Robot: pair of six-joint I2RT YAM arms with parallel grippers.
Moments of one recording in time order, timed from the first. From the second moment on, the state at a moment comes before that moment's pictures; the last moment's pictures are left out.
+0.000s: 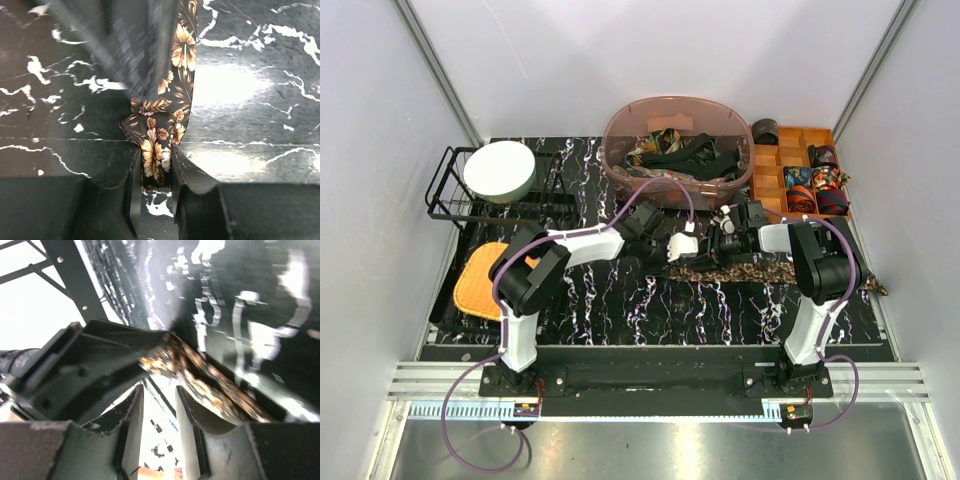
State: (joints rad) left arm -0.73 1.95 1.21 -0.25 0.55 0.64; right arm 0.18 1.89 0.89 -0.08 -0.98 0.68
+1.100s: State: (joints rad) left arm -0.67 1.93 1.13 -0.17 0.67 0.60; right arm 0.24 2.00 0.91 0.00 -0.98 0.70
